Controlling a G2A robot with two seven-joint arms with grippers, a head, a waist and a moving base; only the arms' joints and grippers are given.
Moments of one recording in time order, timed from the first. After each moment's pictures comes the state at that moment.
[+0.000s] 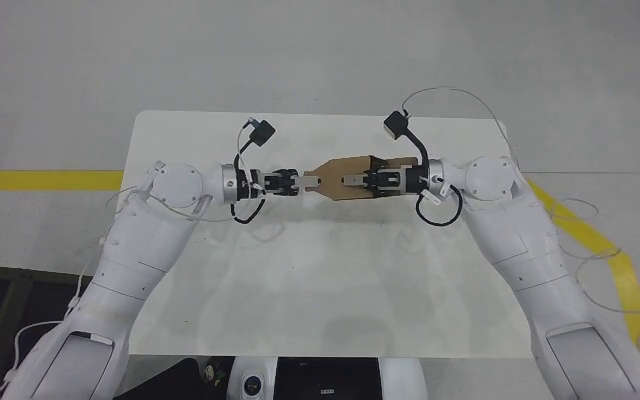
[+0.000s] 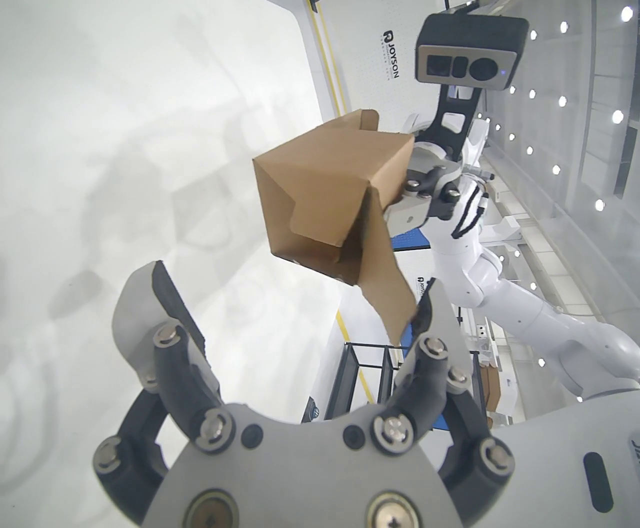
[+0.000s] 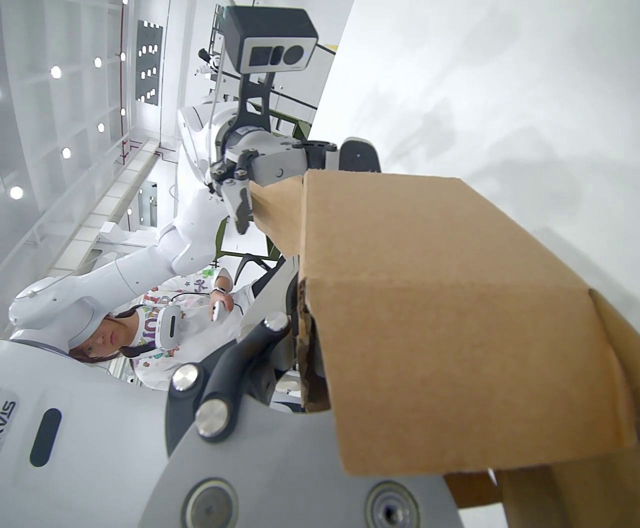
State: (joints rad) left arm 0.76 -1.09 -1.03 -1.28 -0.14 -0.28 -1.05; right arm -0.67 -1.19 1.01 -1.17 0.26 -0.37 1.17
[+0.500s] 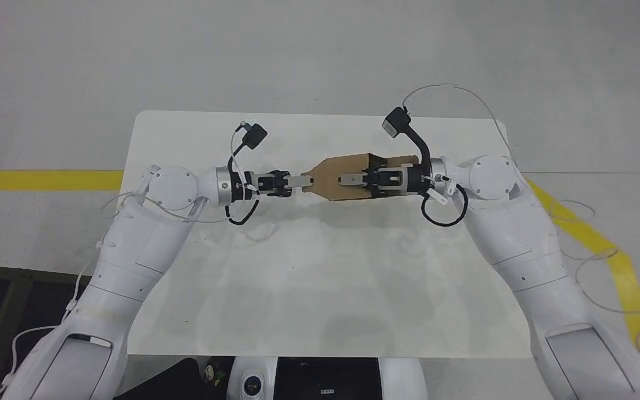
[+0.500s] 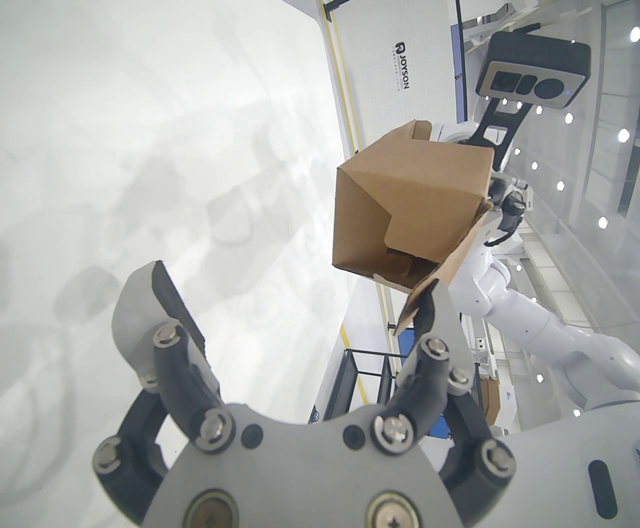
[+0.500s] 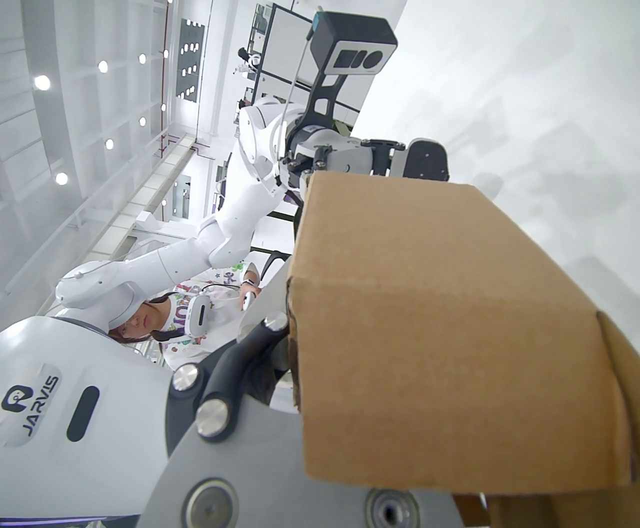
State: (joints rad) left arm 0.78 -1.08 -1.06 -1.26 -0.14 -0.28 -1.05; right arm -0.67 -1.19 1.01 -1.19 0.38 -0.39 1.21
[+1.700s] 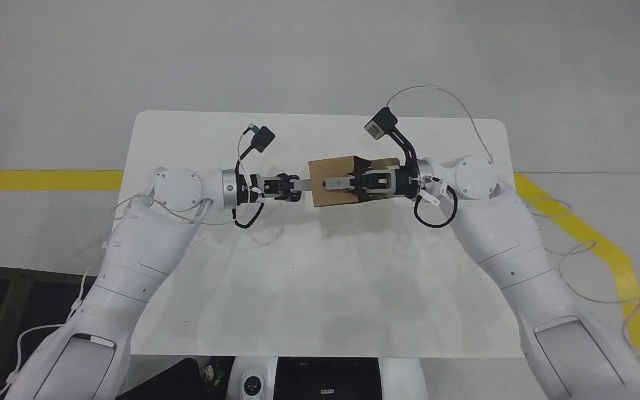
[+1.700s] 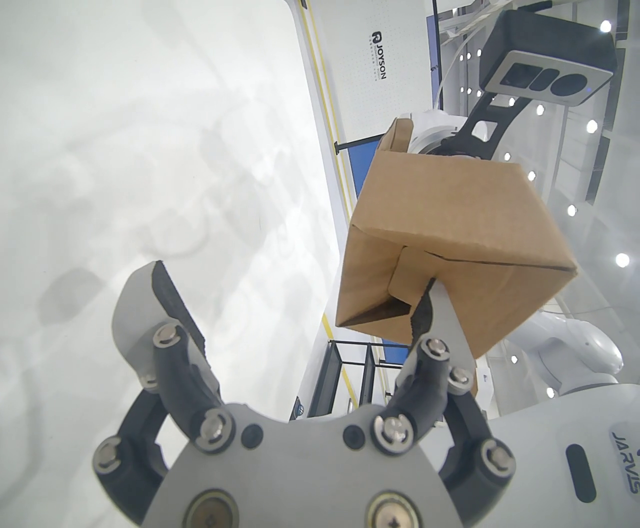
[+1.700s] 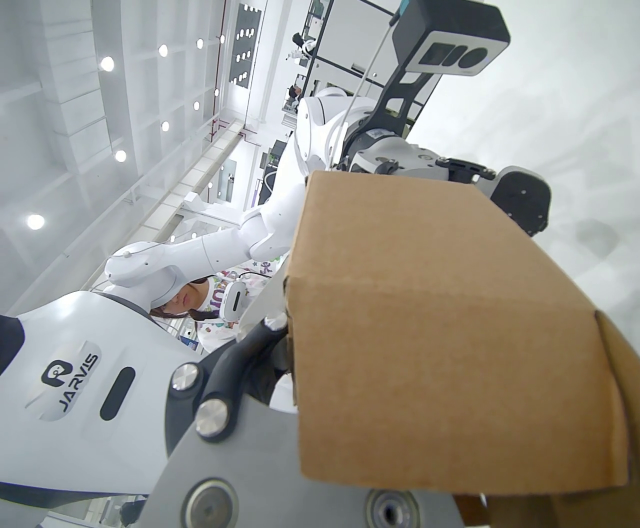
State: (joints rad) left arm 0.78 -1.09 -1.03 -1.27 -0.21 -0.29 -1.07; right arm -0.64 -1.23 0.94 -1.14 0.53 -0.45 1.26
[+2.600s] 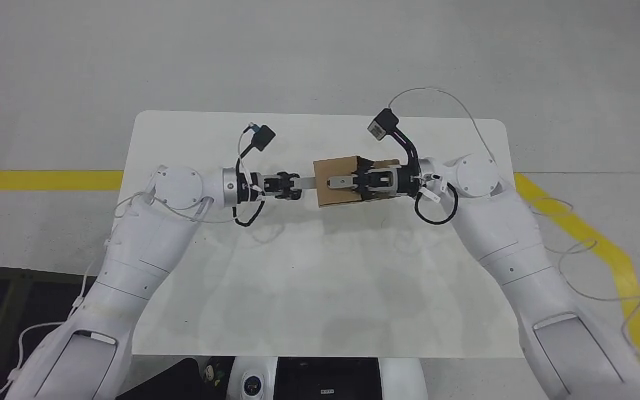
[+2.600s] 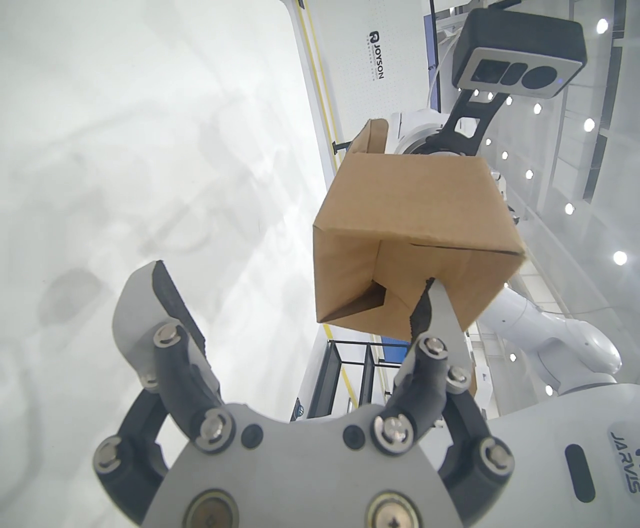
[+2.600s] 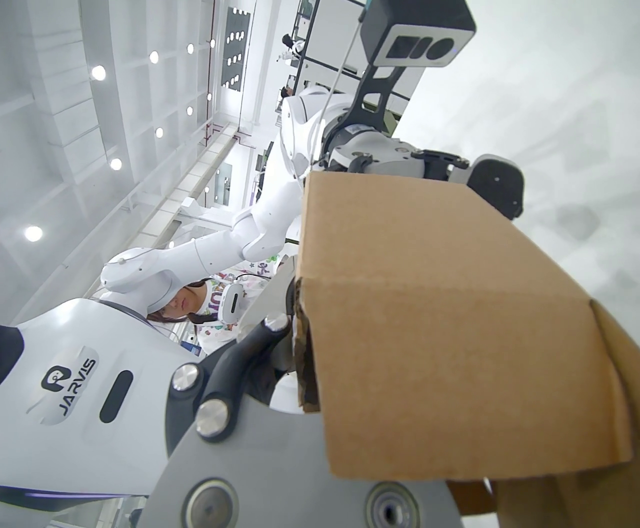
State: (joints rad) left arm 0.77 -1.10 -1.03 -1.23 -0.20 -0.30 -1.07; right arm -0.63 -1.24 0.95 -1.08 0.51 -0.43 1.27
